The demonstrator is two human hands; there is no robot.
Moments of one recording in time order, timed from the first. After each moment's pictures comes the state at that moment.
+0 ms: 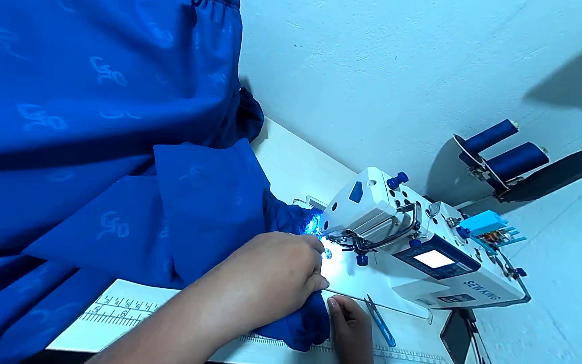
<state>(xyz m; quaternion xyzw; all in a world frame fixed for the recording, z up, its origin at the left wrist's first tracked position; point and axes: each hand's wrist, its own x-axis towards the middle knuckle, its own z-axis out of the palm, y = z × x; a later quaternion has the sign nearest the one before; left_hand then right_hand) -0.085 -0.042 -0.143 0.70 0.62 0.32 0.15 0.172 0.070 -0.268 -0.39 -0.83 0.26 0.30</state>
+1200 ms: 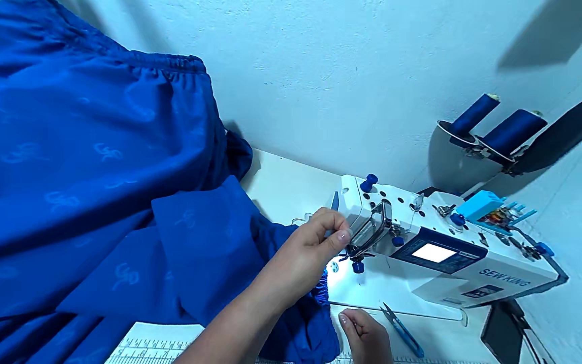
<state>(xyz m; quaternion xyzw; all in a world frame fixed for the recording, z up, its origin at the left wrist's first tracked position) -0.054 0.004 -0.126 0.46 0.41 0.68 0.38 0.171 0.064 -0.260 -0.39 -0.85 0.22 0.28</state>
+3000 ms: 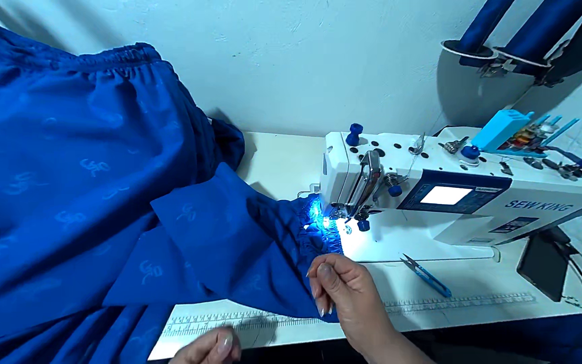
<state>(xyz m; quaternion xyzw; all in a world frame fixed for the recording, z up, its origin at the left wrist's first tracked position) -0.081 -0.179 -0.238 0.39 0.57 0.58 0.44 0.093 0.012 -0.186 -0.13 -0.61 0.70 0.36</state>
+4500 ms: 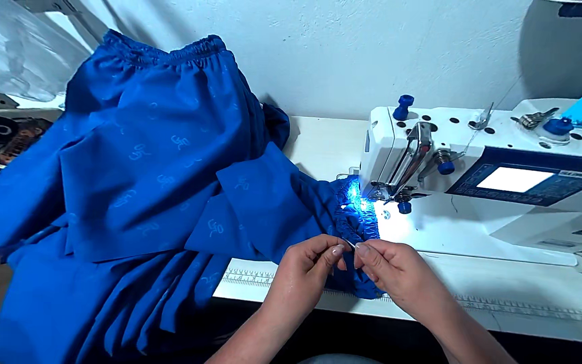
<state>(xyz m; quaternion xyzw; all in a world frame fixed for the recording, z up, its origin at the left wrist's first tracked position) -0.033 -0.081 -0.191 0.47 0.61 0.59 0.24 0.119 0.040 -0.176 -0.23 -0.77 0.56 0.18</state>
